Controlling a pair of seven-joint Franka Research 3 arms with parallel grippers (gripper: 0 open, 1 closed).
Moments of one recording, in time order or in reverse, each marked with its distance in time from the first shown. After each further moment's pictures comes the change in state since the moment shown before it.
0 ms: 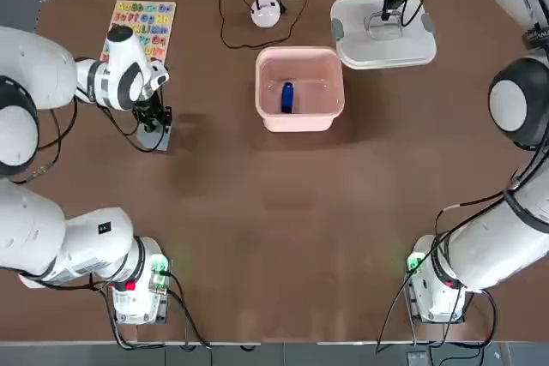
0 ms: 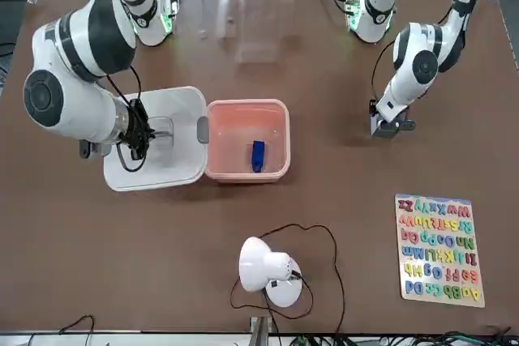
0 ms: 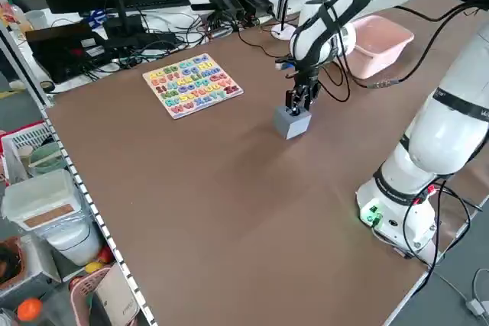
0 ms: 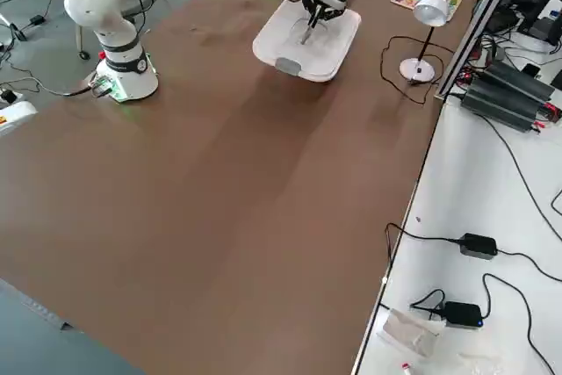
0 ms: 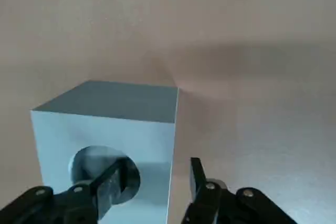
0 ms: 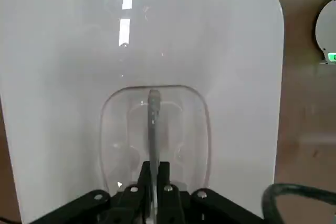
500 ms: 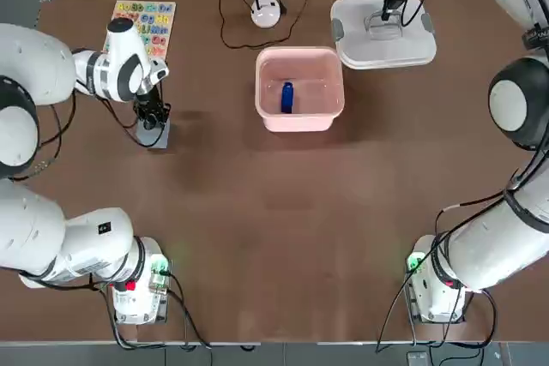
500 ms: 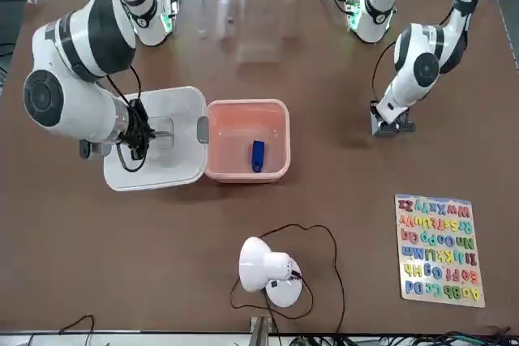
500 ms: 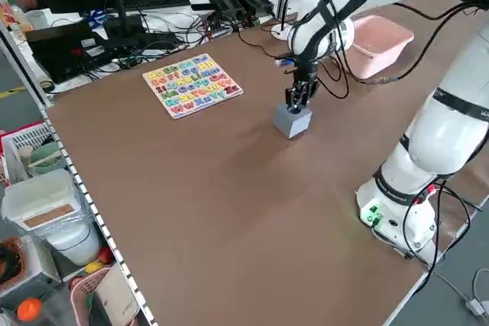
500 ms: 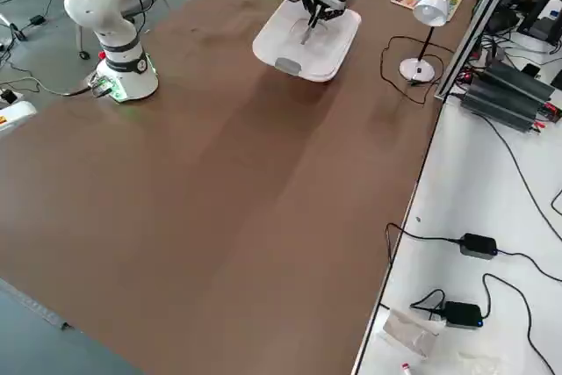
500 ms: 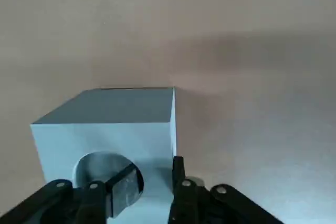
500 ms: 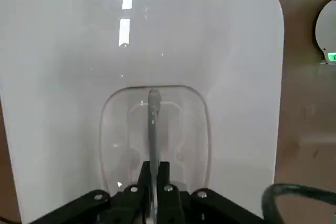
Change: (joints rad) left arm -0.002 -0.002 -0.001 0.081 0.000 -0.121 0.011; right arm 0.000 0.000 0.000 0.000 0.000 0.000 0.000
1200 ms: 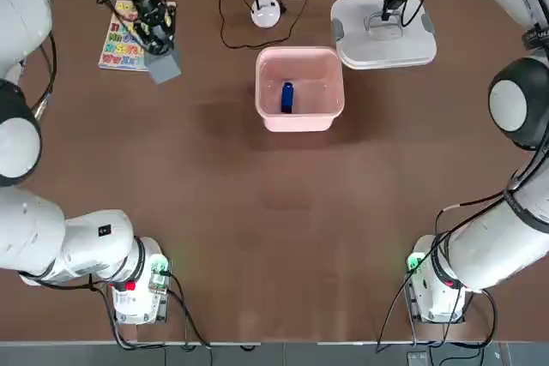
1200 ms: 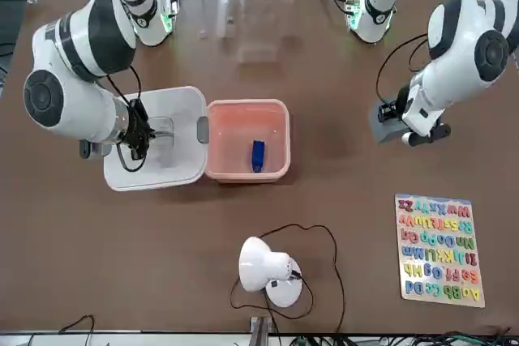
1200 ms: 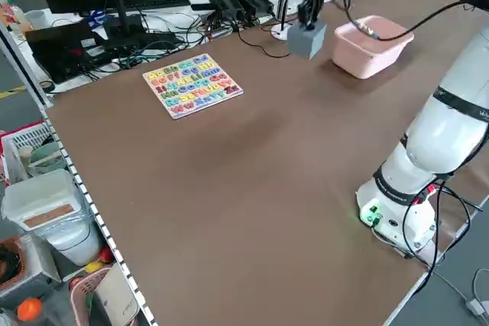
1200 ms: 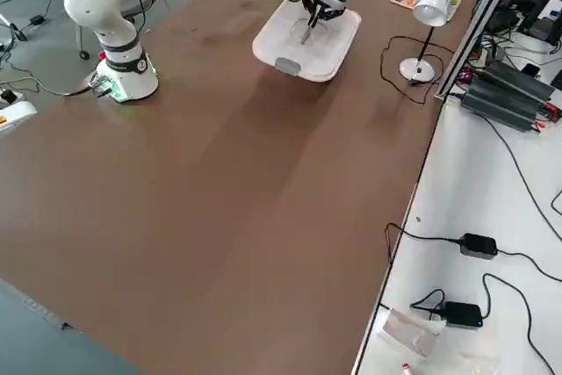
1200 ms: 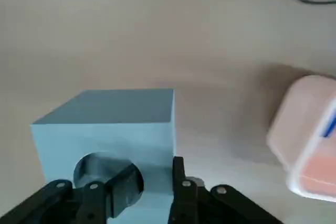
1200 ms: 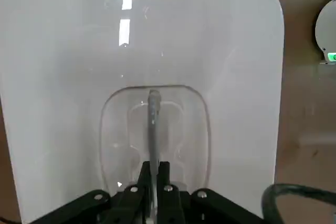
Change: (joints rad) left arm -0.087 -0.002 -0.066 0.643 -0.245 -0.570 -0.376; right arm 0.000 0.000 0.000 0.000 0.000 0.000 0.000
